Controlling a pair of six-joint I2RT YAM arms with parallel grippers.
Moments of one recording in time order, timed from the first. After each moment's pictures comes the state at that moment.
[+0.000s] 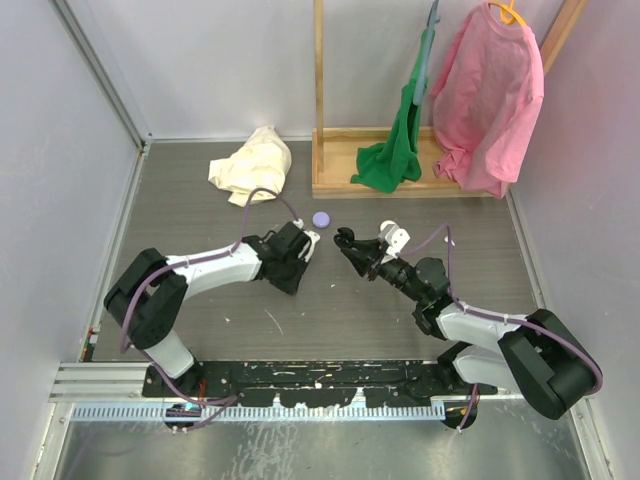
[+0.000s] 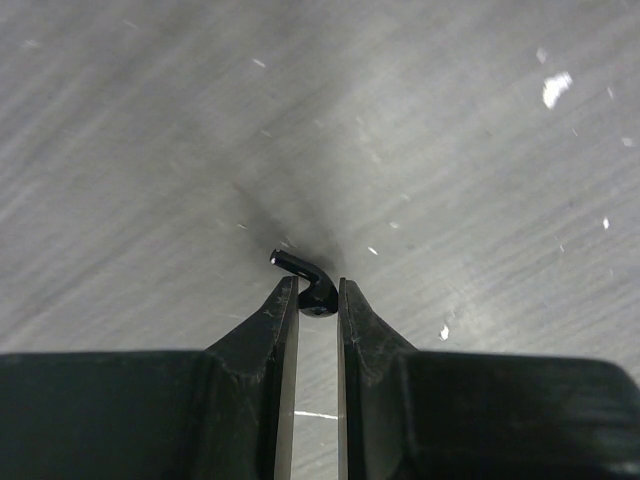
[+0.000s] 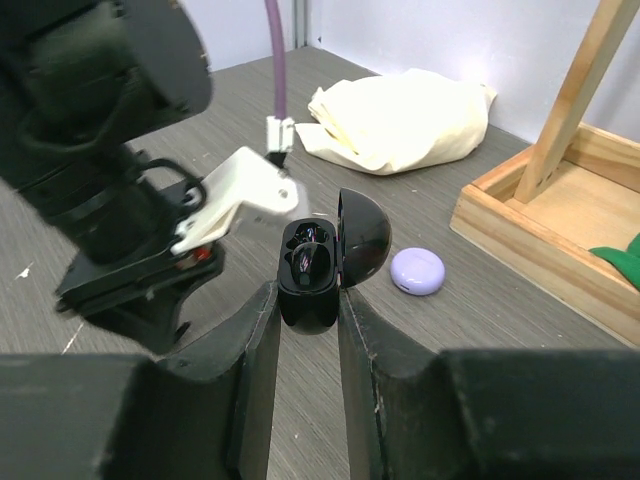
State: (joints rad) left arm -0.74 1.66 0.99 -0.47 0.00 -0.22; right arm 0.57 1.16 0.21 1.08 -0.32 0.01
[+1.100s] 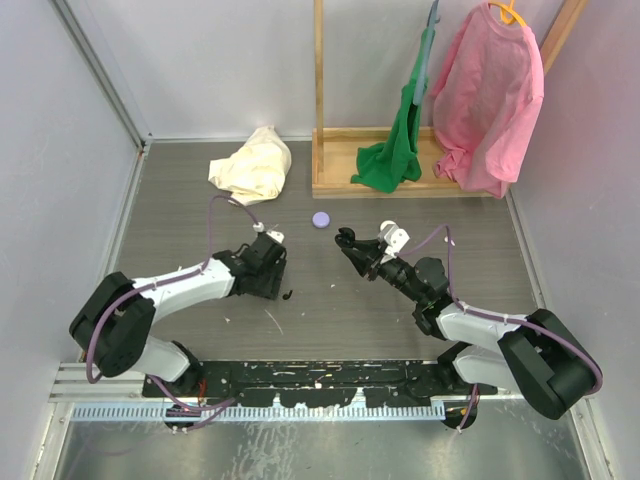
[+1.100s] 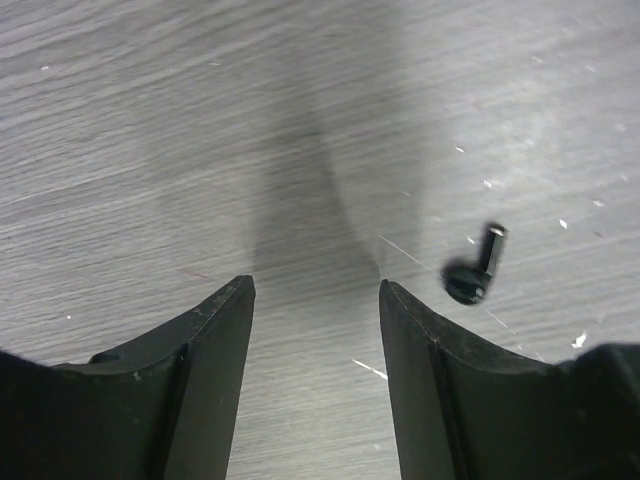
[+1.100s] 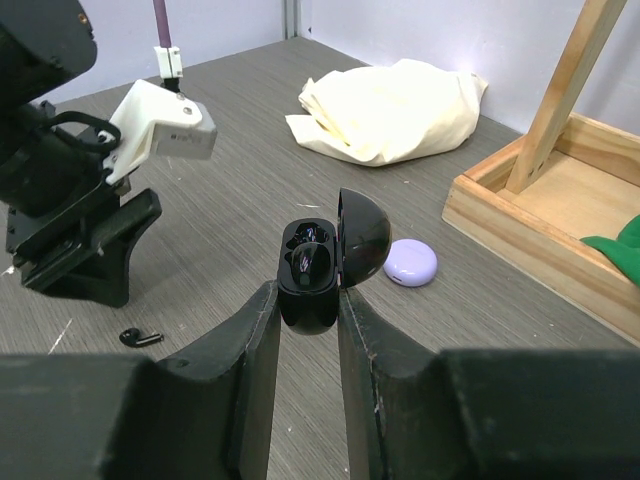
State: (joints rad) left arm -0.75 1.43 0.76 -0.45 -0.25 -0.41; right arm 0.57 1.17 0.21 1.07 -0.29 0.00
